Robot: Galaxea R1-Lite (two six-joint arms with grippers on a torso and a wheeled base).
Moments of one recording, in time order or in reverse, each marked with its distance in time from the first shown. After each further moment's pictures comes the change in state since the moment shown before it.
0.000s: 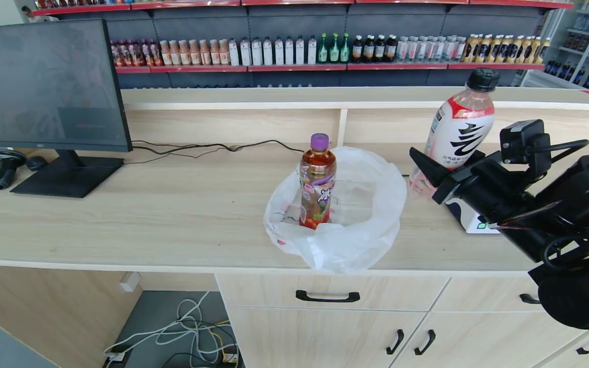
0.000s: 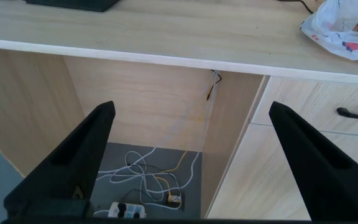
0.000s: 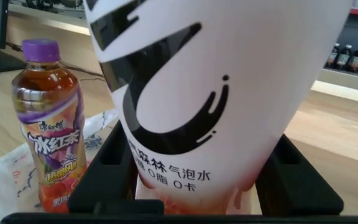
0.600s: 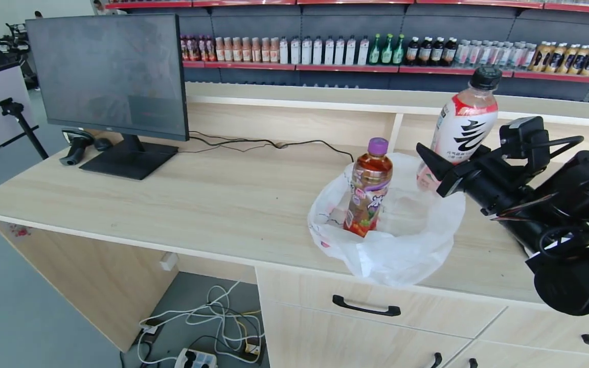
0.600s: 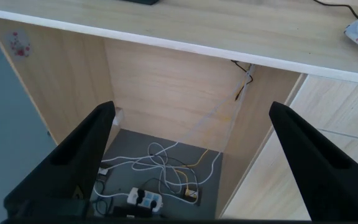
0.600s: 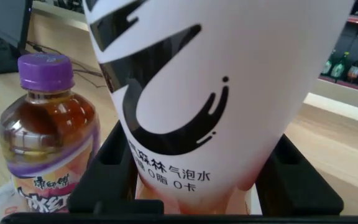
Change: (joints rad) left arm 0.000 0.000 0.000 0.000 0.000 0.000; right arm -0.064 0.022 -0.046 0.006 -0.011 -0.030
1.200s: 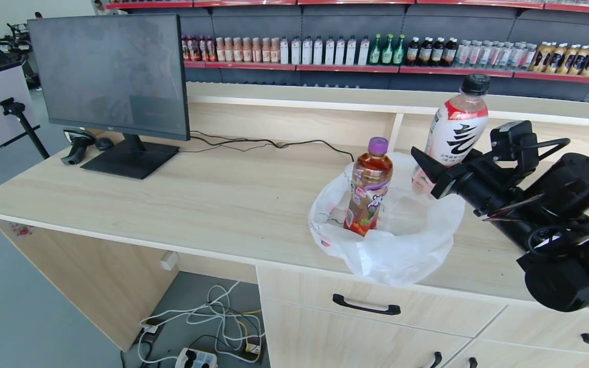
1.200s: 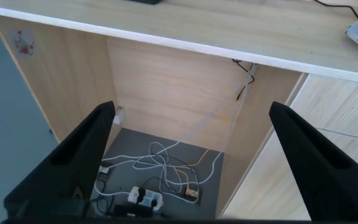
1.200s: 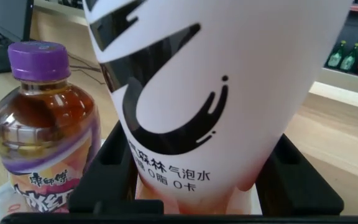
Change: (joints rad) left arm 0.000 0.000 0.000 0.000 0.001 -0.006; right arm 0.000 0.045 -0.028 0.000 0.006 0.028
